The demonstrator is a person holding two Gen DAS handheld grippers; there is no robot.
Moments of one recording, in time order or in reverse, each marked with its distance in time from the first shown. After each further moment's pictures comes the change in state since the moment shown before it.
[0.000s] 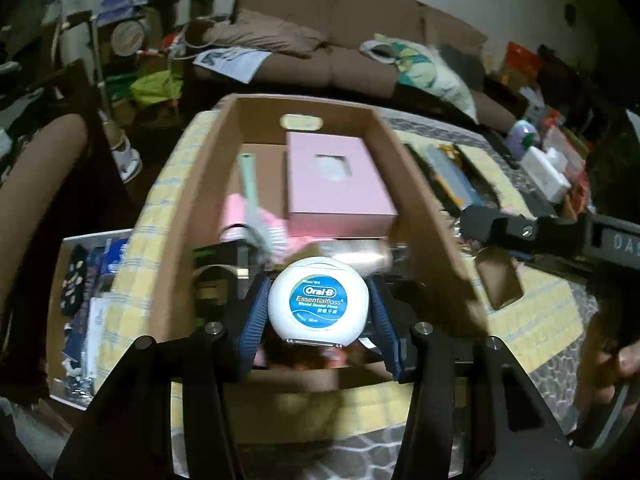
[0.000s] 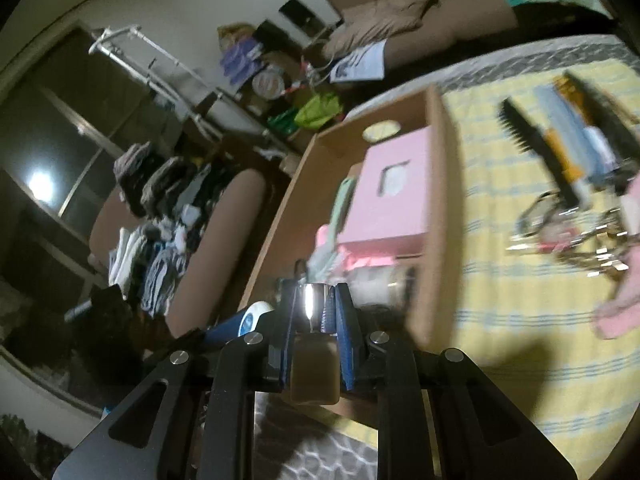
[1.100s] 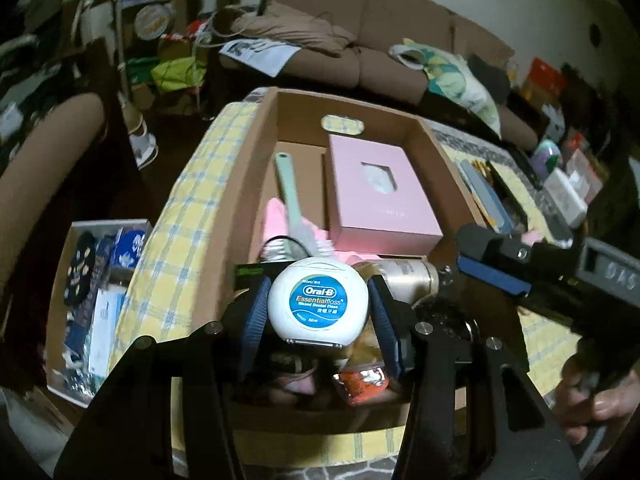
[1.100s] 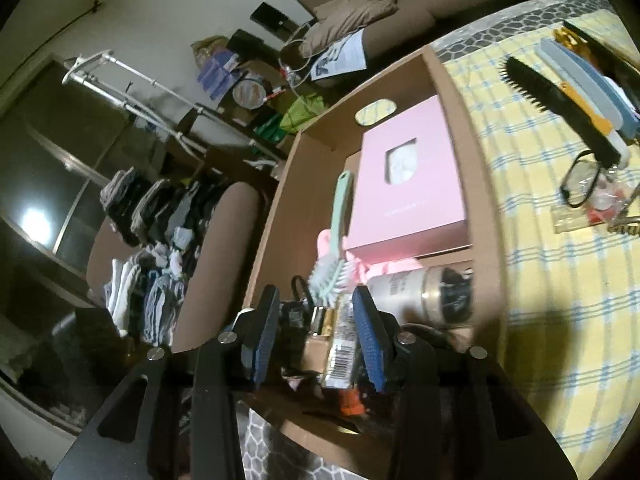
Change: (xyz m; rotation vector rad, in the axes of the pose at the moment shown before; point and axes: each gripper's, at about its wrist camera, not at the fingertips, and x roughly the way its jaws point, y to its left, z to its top) left arm 0.024 0.025 0.012 -0.050 0.009 0.033; right arm 0.042 -0.010 0.002 0.138 -0.044 -0.006
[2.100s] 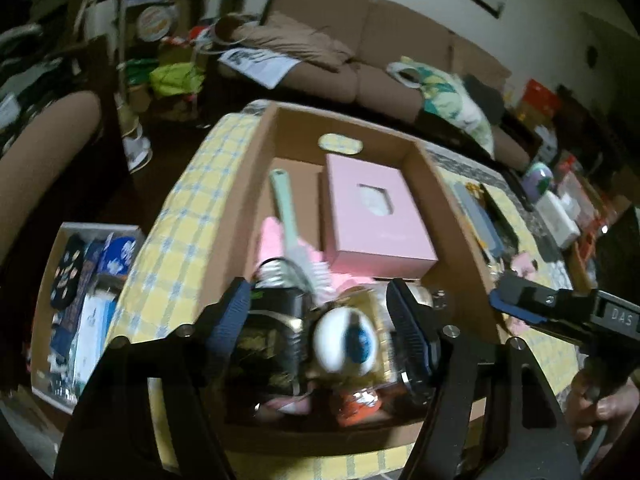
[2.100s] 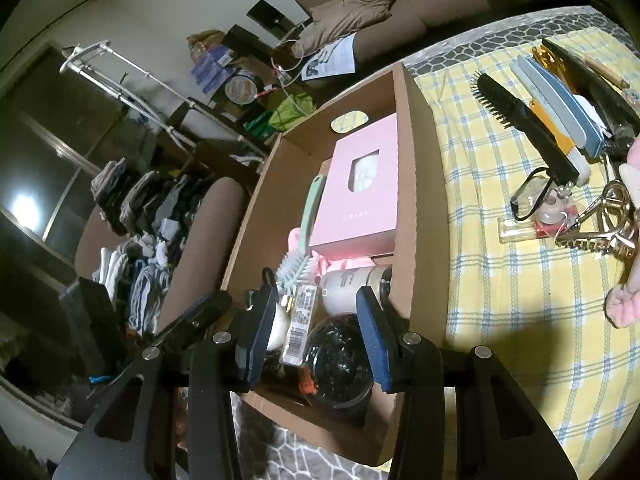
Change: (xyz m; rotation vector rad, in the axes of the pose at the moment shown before) left arm 0.000 0.015 0.012 -0.045 -0.054 -0.069; right arm -0.032 -0.018 0.004 -0.048 0.023 -0.052
